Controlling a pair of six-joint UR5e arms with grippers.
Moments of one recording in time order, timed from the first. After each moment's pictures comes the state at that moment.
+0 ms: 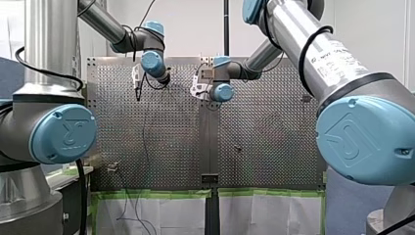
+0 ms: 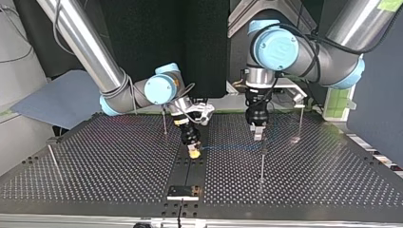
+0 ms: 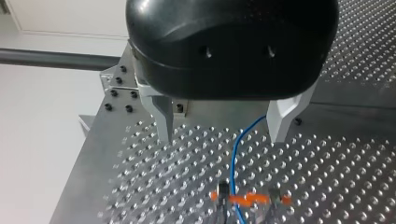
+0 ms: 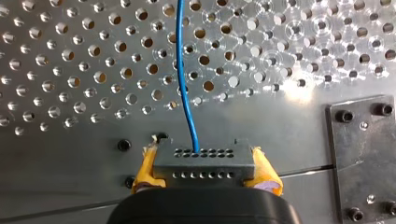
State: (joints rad) left arm -0.34 -1.61 -1.78 -2.91 -1.90 -1.62; right arm 2.28 -0.88 1.13 -0.34 1.56 1.73
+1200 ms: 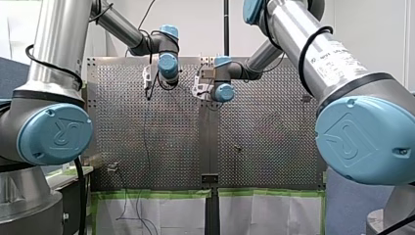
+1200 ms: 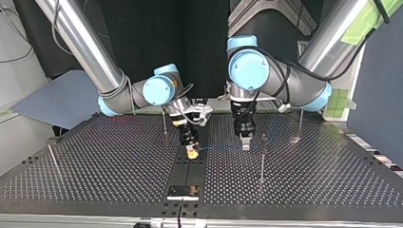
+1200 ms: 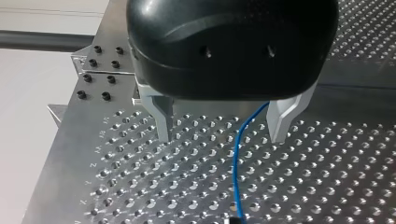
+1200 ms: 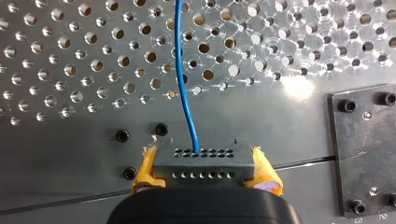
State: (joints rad) left arm -0.41 -1.75 -1.61 -2.95 -2.05 -1.59; right arm 2.27 -0.88 1.13 -0.34 1.56 1.73
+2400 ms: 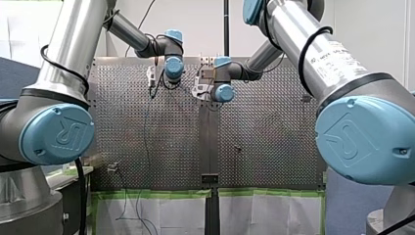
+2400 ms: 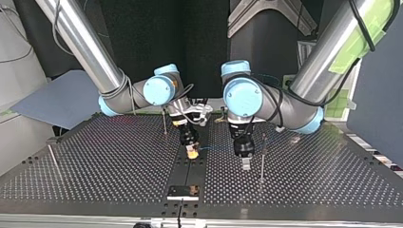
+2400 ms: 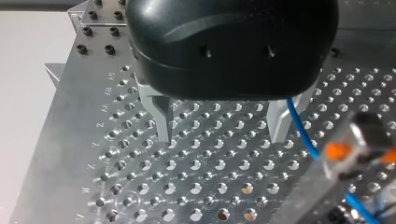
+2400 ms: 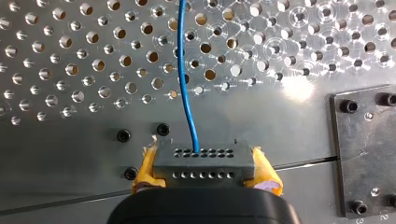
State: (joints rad) left arm -0.39 -1.87 -1.45 -2.95 -2.09 -1.54; right arm 2.27 -0.88 1.13 -0.34 1.56 1.73
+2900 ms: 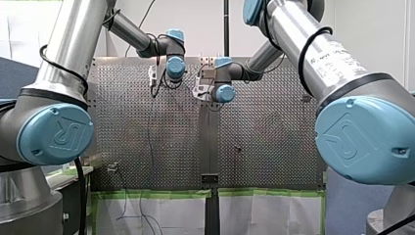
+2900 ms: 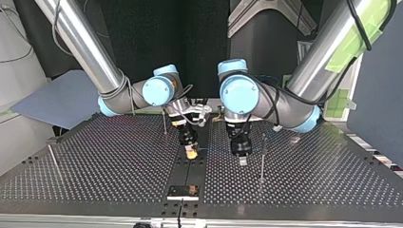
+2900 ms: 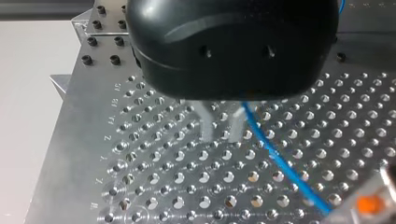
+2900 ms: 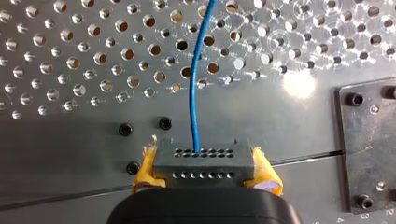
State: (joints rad) left arm -0.40 -1.87 -1.45 -2.93 -2.10 -1.52; right arm 2.27 -0.88 1.13 -0.34 1.56 1.73
